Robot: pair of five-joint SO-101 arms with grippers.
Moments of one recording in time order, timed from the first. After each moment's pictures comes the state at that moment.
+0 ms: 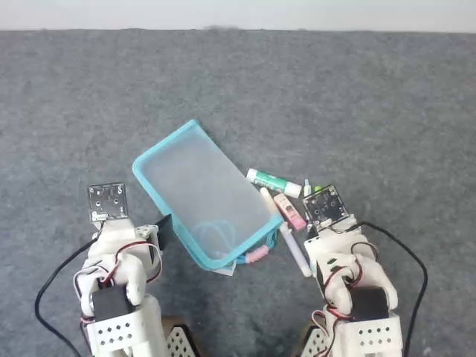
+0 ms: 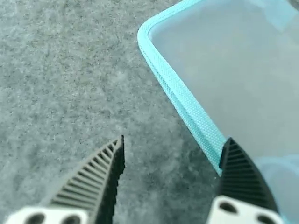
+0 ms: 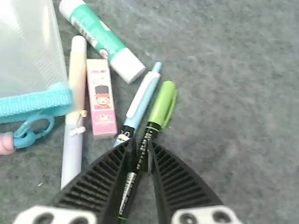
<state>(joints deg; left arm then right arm) -20.4 -103.1 97.0 67.3 0.0 -9.4 -102.8 92.0 63.6 20.9</state>
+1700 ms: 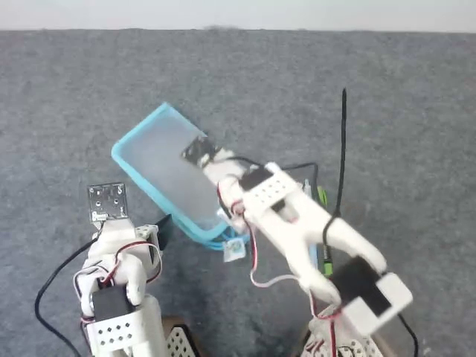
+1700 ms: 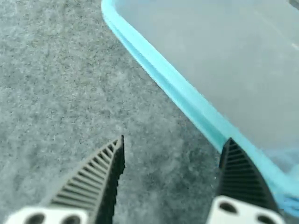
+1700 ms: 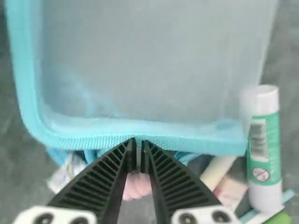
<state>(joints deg) -20.4 -103.1 97.0 67.3 0.0 -38.2 4.7 25.0 53.7 14.4</state>
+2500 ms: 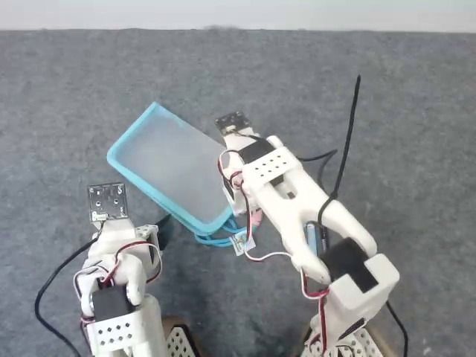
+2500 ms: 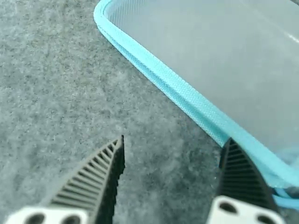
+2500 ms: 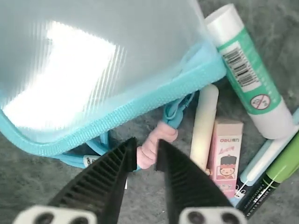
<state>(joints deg) -20.4 -103.1 97.0 67.3 0.0 -35.2 11.3 12.4 72.0 -8.1</state>
